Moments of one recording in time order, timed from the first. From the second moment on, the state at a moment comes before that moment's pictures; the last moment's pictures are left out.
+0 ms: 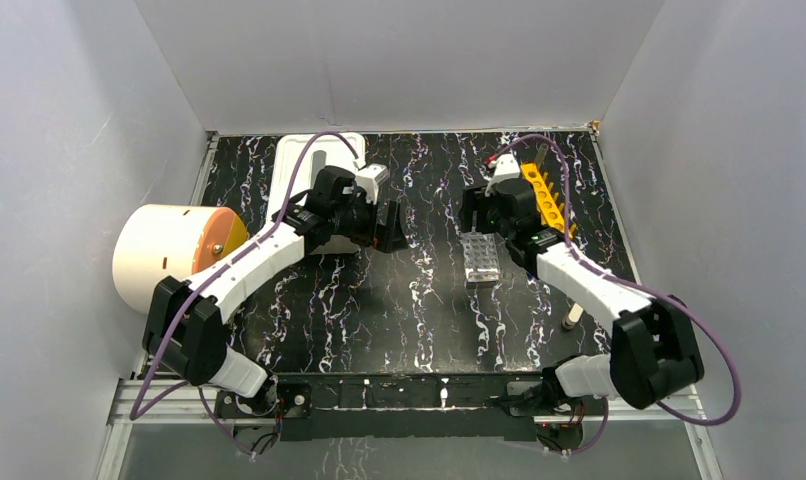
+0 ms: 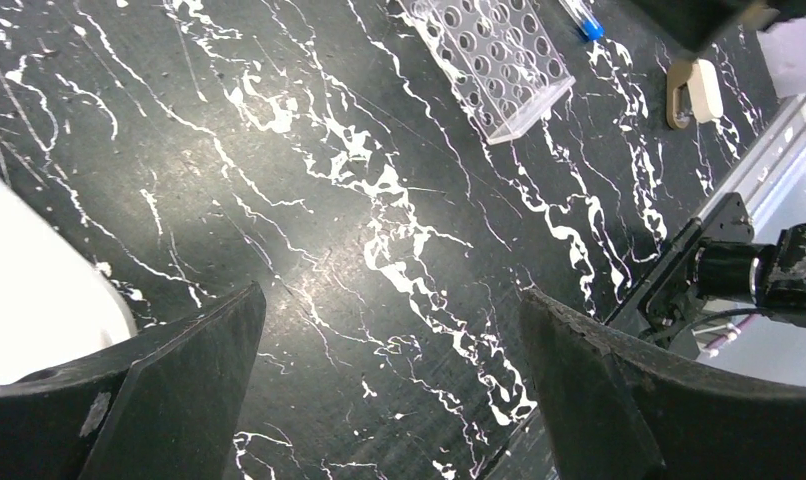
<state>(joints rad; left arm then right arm) -0.56 1.47 1.14 -0.38 0.40 -0.25 0.46 1.35 0.83 0.04 0.08 0.20</state>
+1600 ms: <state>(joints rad) -0.56 1.42 1.14 -0.37 0.44 -0.26 0.16 1.54 0.84 -0.47 0.07 0.20</state>
